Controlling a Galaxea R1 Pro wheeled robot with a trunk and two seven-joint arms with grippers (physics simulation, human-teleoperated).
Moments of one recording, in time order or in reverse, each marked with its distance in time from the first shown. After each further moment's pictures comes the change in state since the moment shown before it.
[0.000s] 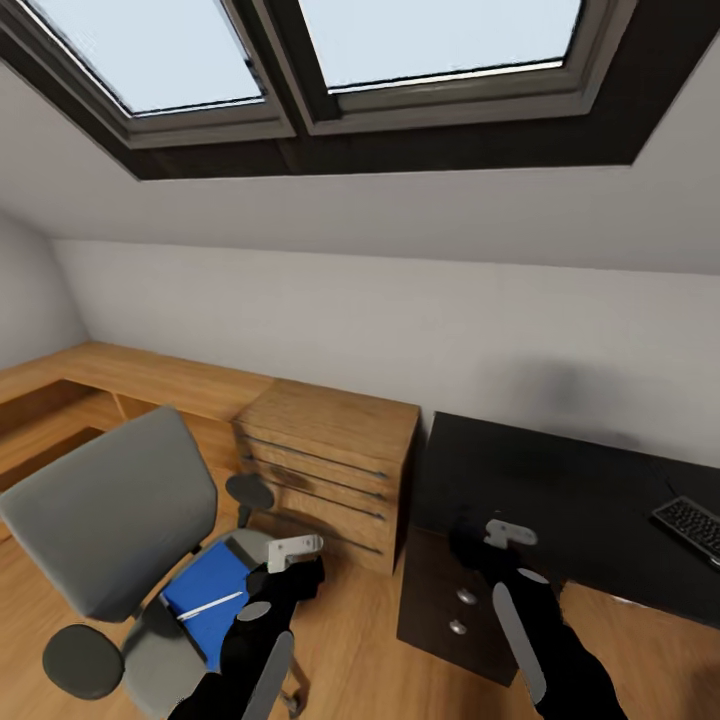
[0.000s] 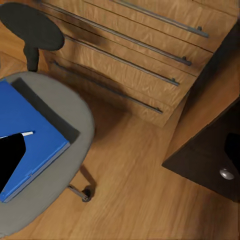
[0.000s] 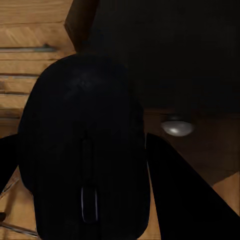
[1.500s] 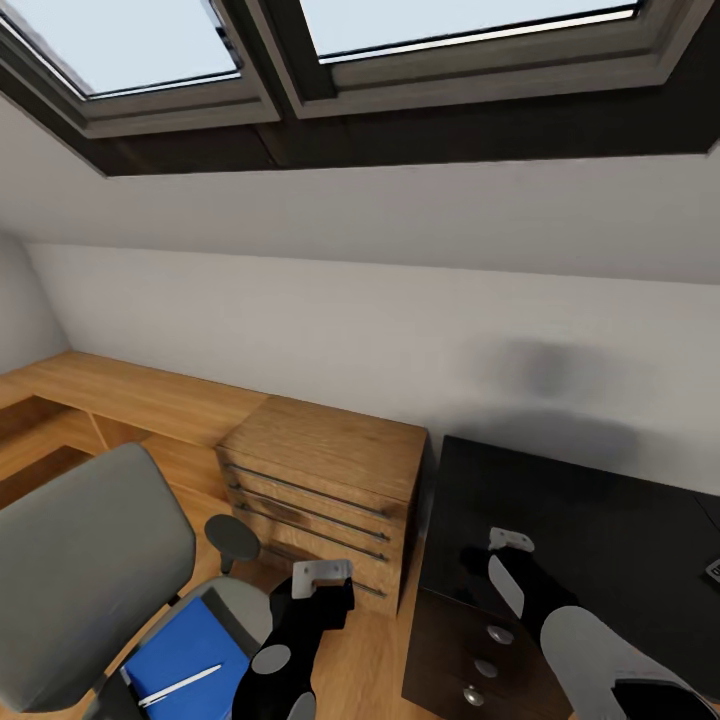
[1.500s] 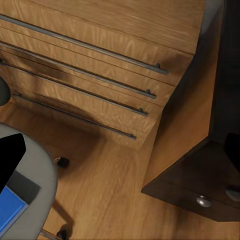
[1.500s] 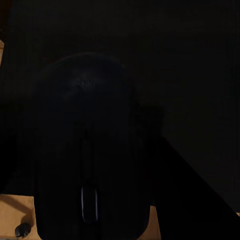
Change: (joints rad) left arm 0.112 0.001 -0.170 -0.149 0.000 0.000 0.044; right arm -0.399 -0.073 -0.005 0.851 -0.016 -0.146 0.000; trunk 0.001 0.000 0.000
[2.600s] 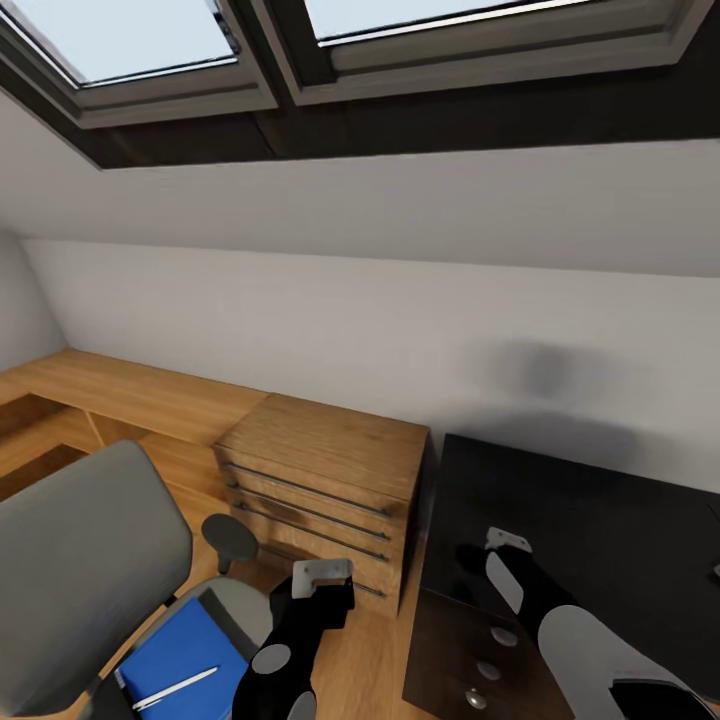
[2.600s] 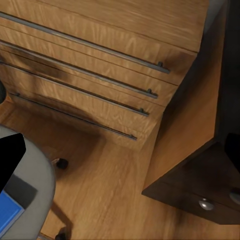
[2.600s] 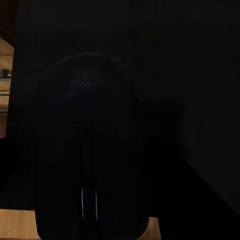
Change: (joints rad) left arm 0.000 -0.001 0.001 -0.002 0.000 0.001 0.000; right arm -0.001 0.008 -0.001 -0.008 -0.094 0.002 -0.002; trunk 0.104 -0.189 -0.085
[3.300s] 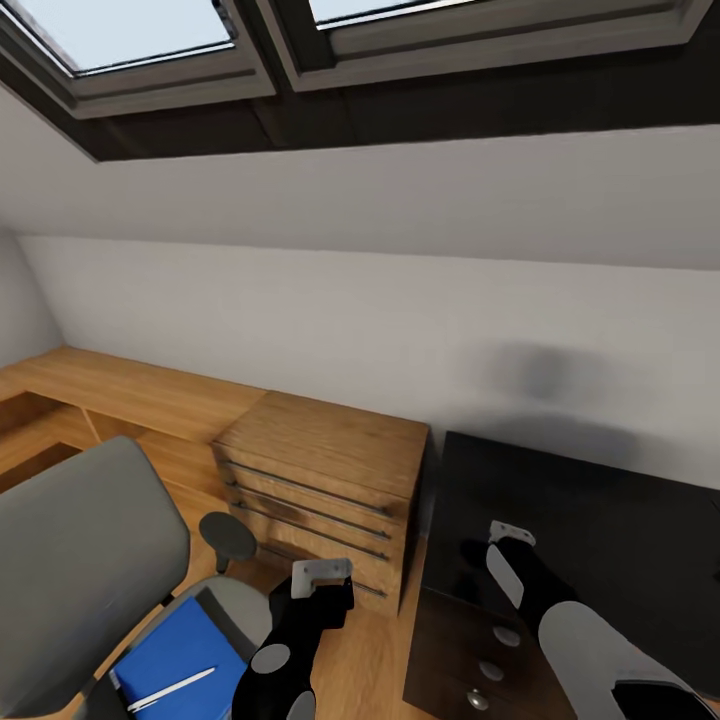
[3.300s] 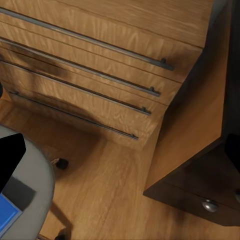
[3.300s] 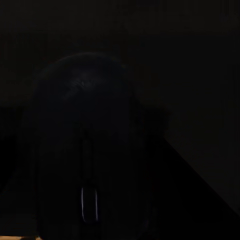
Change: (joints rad) left arm 0.000 0.000 0.002 0.000 0.000 0.002 0.000; right arm 0.000 -0.002 0.002 -0.052 0.042 0.051 -0.051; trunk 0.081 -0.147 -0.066
